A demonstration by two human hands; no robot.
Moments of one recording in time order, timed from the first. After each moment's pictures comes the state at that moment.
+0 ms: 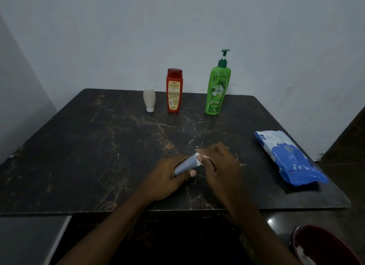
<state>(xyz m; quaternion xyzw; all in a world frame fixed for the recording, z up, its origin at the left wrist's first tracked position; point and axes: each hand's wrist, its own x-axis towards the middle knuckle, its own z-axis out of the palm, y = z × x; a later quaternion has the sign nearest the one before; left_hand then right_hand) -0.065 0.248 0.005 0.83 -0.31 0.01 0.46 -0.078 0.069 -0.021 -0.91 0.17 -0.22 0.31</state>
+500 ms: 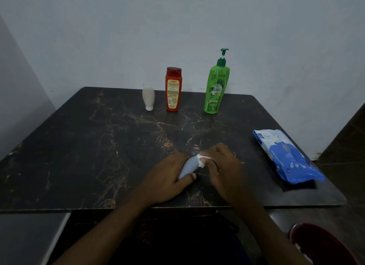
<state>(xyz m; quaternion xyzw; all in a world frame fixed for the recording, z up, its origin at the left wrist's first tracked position) -0.066 0.248 -0.008 0.90 -0.31 0.04 0.31 -0.090 0.046 0.002 -0.90 -0.13 -0.26 0.33</state>
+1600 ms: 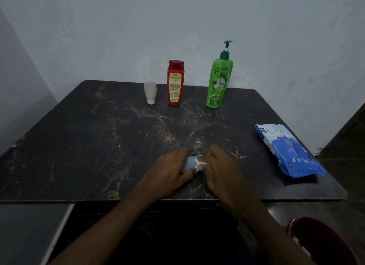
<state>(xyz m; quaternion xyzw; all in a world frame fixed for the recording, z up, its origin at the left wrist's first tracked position) -0.075 0.244 -0.005 0.91 -0.30 0.09 0.26 -0.110 0.055 0.008 -0.95 -0.19 -0.17 0.20</state>
